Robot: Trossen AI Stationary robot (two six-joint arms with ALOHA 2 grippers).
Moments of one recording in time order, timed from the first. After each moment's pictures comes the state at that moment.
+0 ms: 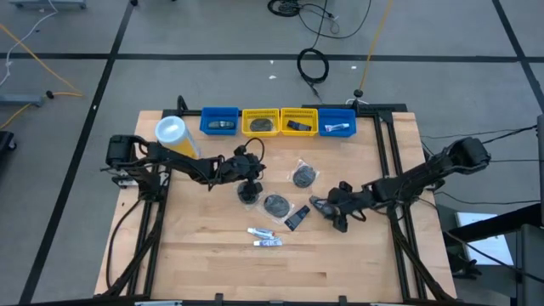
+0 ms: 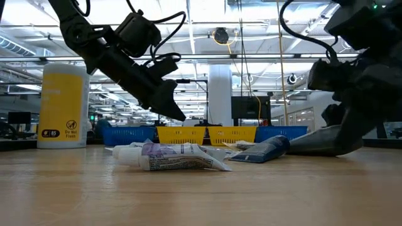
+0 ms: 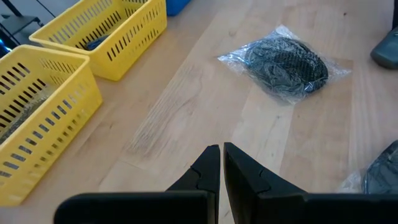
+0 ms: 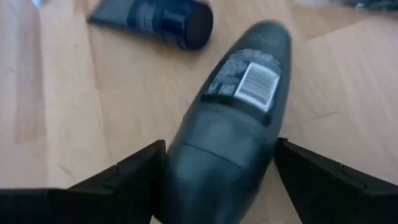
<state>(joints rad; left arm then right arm) 0.09 1.66 0.68 0.40 -0.31 -0.07 0.29 1.28 0.36 -0.01 0.14 0.58</state>
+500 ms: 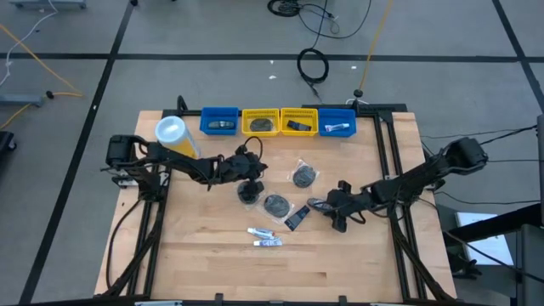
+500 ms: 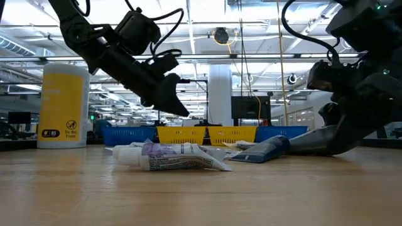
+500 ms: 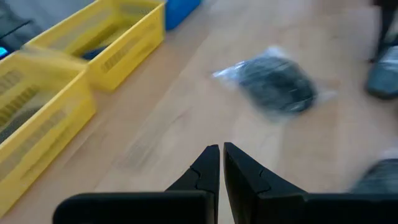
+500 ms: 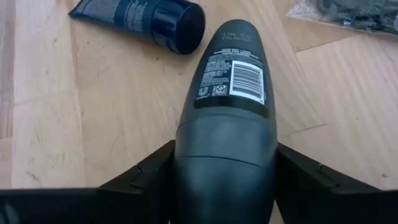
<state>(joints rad) 0.09 1.66 0.68 0.46 -0.28 -0.09 0.31 1.31 0.36 0.02 0.22 0.51</state>
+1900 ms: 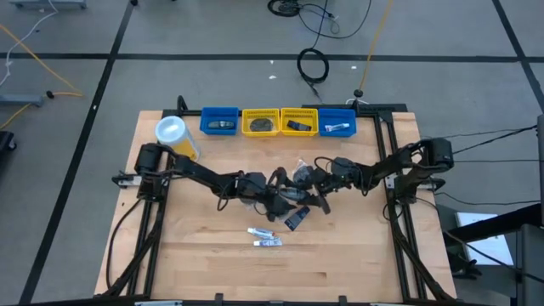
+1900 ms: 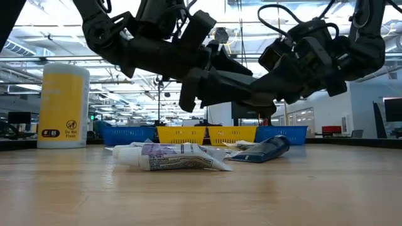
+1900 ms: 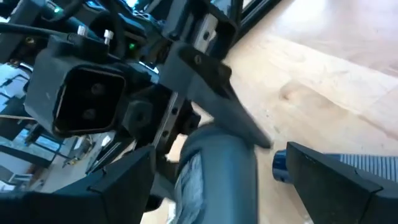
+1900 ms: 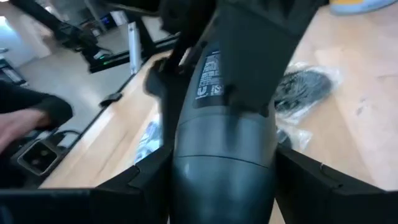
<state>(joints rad) -0.07 1.94 0.94 0.75 0.00 0.75 -0.12 1.64 0.37 1.02 -0.48 0.25</state>
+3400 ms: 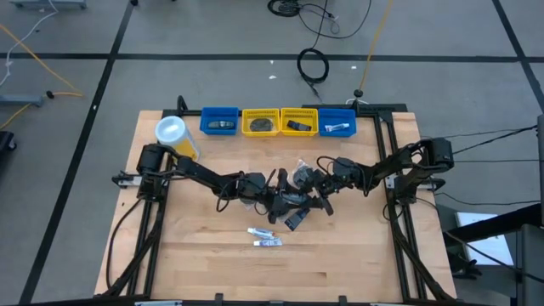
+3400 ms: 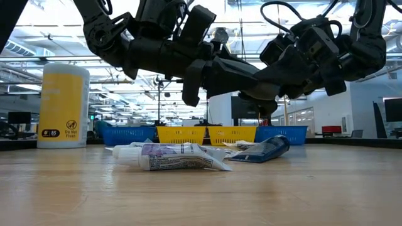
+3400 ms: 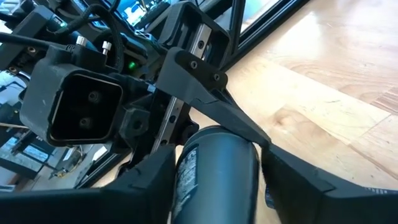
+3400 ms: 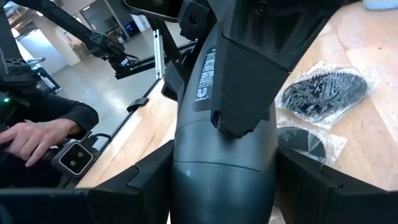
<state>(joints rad) -0.07 1.96 0.95 0.82 0.05 0.69 -0.12 1.64 0.37 1.08 -0.53 0.31</state>
